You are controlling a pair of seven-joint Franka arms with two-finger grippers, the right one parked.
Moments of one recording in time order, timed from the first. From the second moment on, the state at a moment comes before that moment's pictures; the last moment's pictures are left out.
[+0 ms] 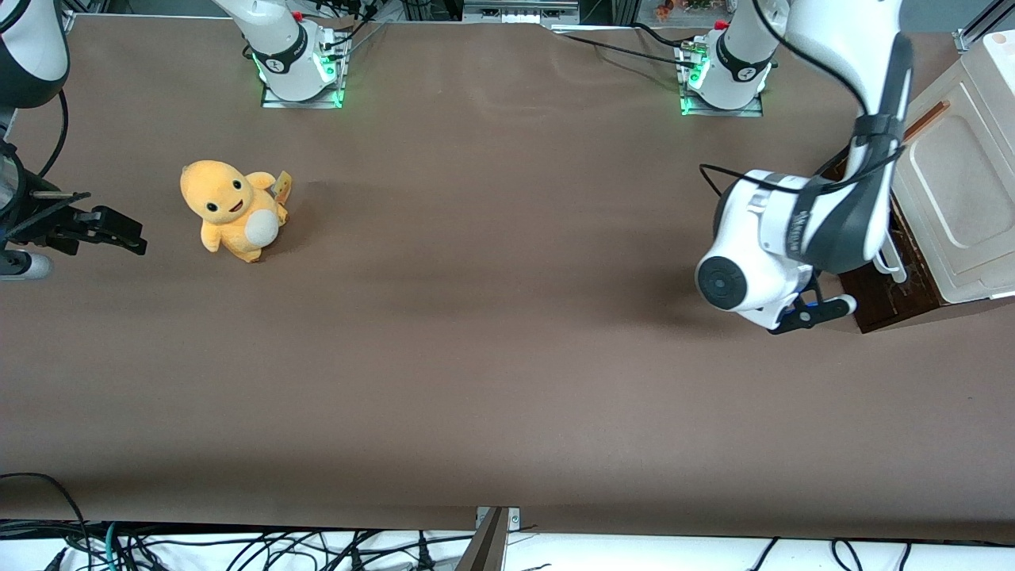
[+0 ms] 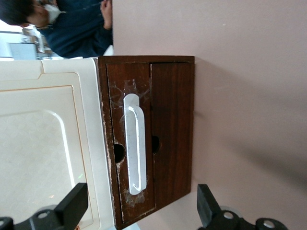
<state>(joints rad) -0.35 0.52 0.04 -1.61 0.68 1.38 -0.72</state>
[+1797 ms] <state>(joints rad) -0.32 0.60 0.05 -1.89 0.94 1.34 -0.93</state>
